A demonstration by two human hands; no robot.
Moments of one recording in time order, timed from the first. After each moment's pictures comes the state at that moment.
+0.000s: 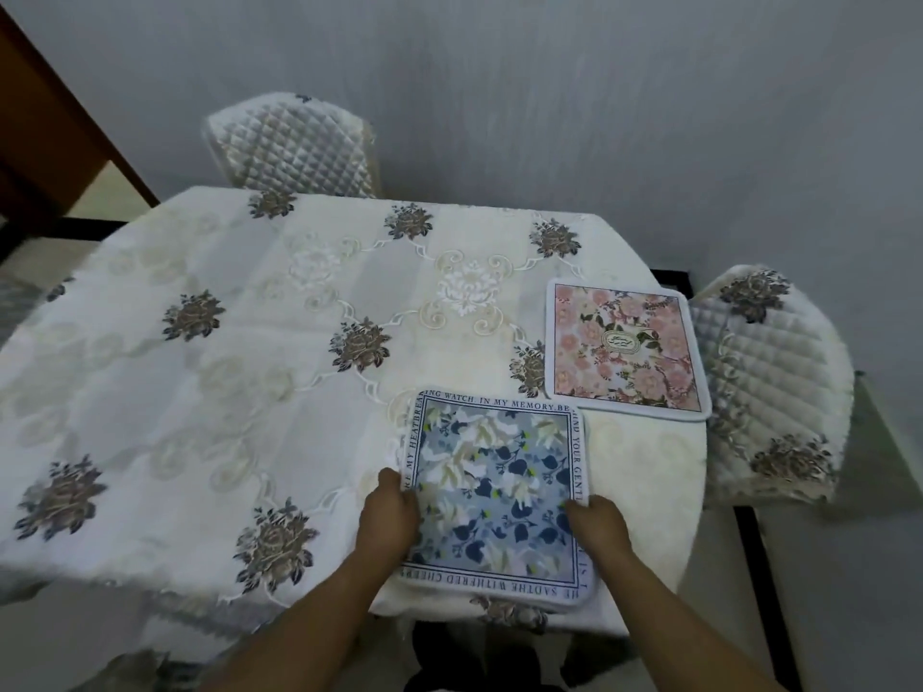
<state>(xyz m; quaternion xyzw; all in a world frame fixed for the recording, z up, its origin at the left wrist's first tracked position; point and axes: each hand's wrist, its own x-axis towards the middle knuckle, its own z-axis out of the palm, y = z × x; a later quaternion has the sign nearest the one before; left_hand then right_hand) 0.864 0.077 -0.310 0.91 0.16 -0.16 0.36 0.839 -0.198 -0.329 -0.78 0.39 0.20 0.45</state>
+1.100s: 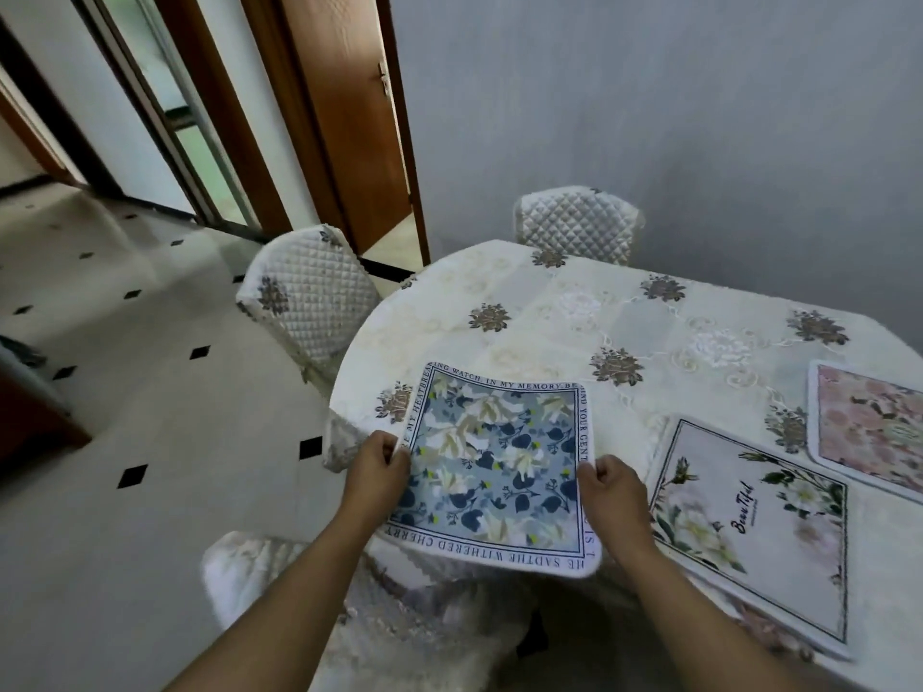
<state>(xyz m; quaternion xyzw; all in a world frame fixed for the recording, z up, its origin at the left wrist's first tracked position) 0.675 0.450 -0.197 0.86 0.27 0.07 0.43 0.737 0.163 -0.217 -0.88 0.06 0.04 0.47</state>
